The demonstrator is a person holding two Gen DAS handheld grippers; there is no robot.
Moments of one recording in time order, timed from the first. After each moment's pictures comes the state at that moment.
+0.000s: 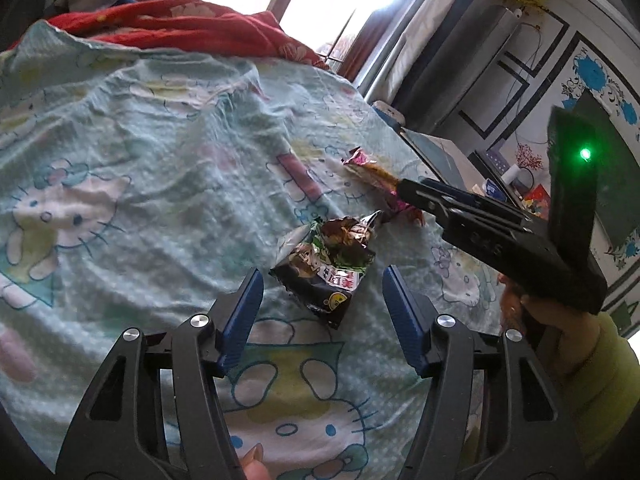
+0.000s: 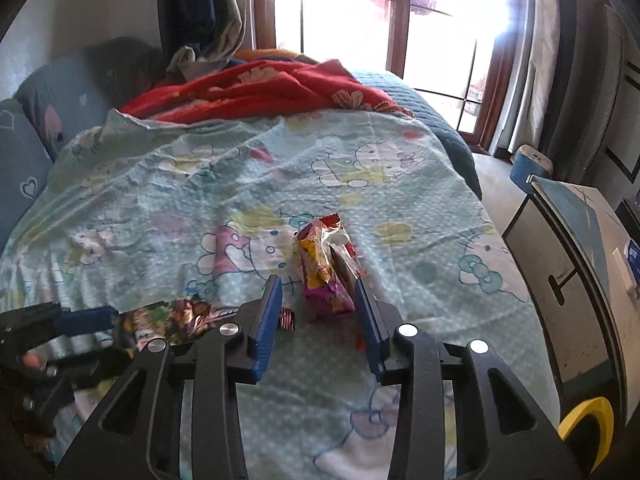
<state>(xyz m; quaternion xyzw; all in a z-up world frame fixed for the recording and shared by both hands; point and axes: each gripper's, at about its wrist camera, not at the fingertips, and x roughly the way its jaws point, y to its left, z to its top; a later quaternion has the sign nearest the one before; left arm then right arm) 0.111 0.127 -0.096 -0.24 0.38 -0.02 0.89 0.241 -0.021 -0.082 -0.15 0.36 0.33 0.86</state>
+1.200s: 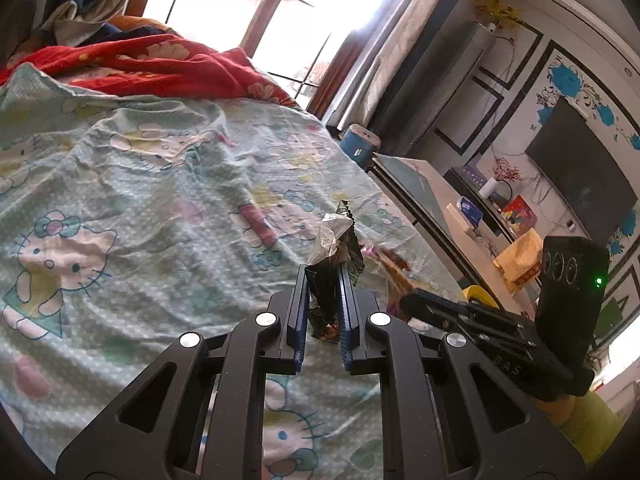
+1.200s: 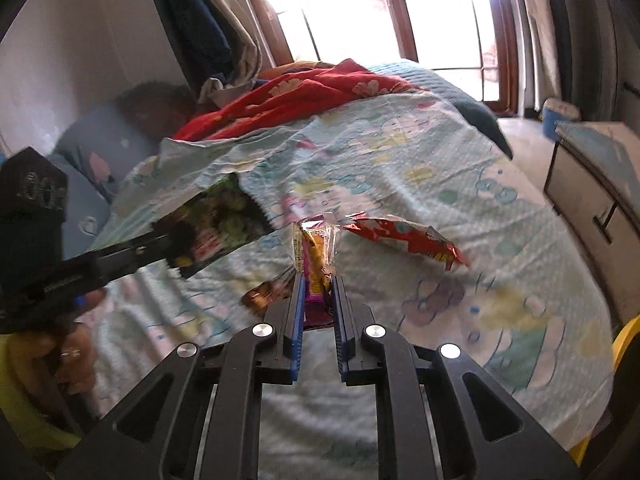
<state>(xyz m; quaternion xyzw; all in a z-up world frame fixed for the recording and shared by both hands) 0.109 0.115 -0.051 -0.23 0.33 -0.05 0.92 0.185 -0.085 -0.073 -0.01 0.39 0.40 0.83</state>
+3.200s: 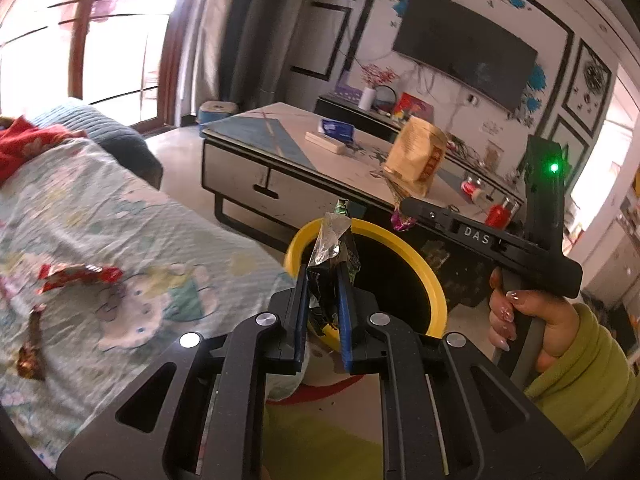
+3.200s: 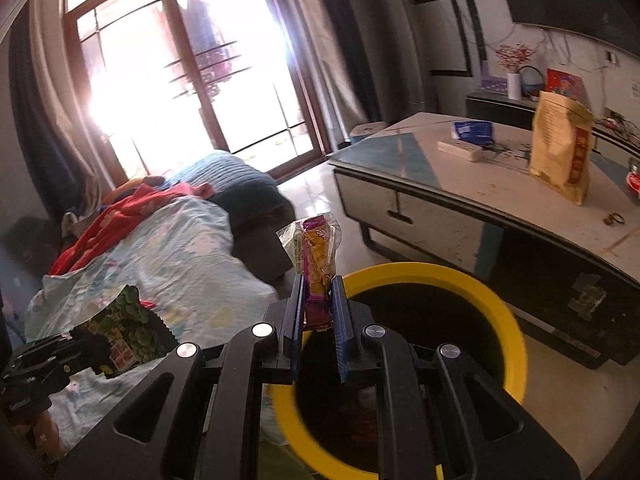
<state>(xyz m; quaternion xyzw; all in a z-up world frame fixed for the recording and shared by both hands) 0.146 -0.150 -0.035 -0.05 0.33 -0.27 0.90 0.169 -0.388 -0.044 0.10 0.30 0.10 0.94</state>
